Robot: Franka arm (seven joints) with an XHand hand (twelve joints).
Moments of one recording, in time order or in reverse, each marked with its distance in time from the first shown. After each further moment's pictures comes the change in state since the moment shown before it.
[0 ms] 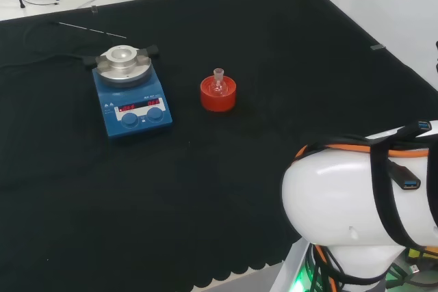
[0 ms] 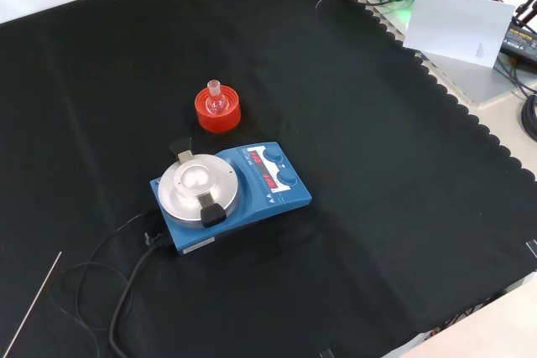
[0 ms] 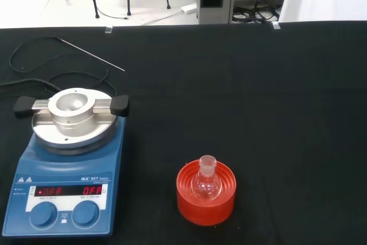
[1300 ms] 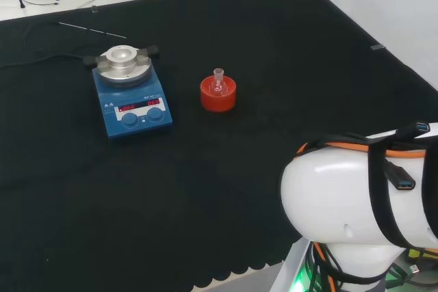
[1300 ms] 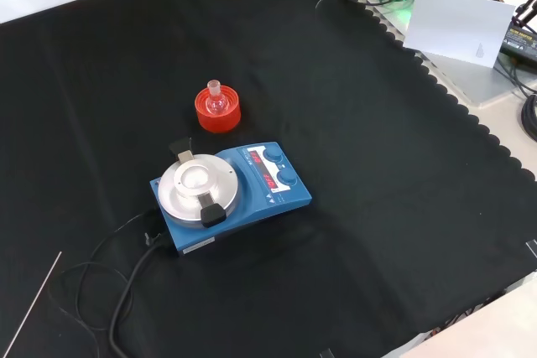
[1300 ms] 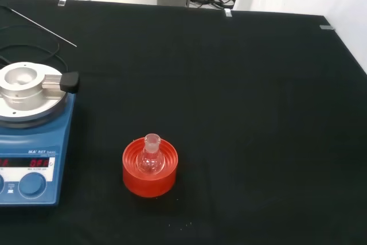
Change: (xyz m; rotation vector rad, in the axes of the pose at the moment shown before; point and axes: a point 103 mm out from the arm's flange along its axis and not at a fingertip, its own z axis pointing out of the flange) arm -0.018 -0.027 -0.029 0.058 -0.119 0.068
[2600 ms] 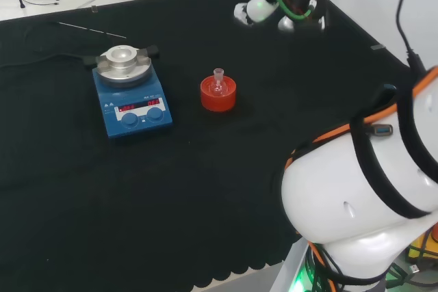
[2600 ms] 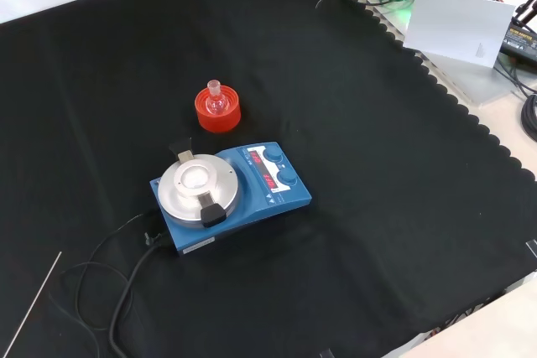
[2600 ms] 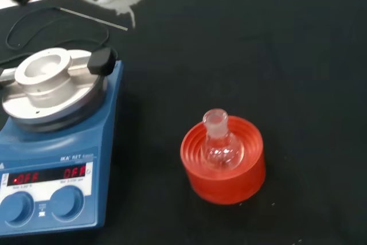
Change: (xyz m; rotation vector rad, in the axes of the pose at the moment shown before) arm -0.007 0.135 0.176 0.031 0.323 -0.116
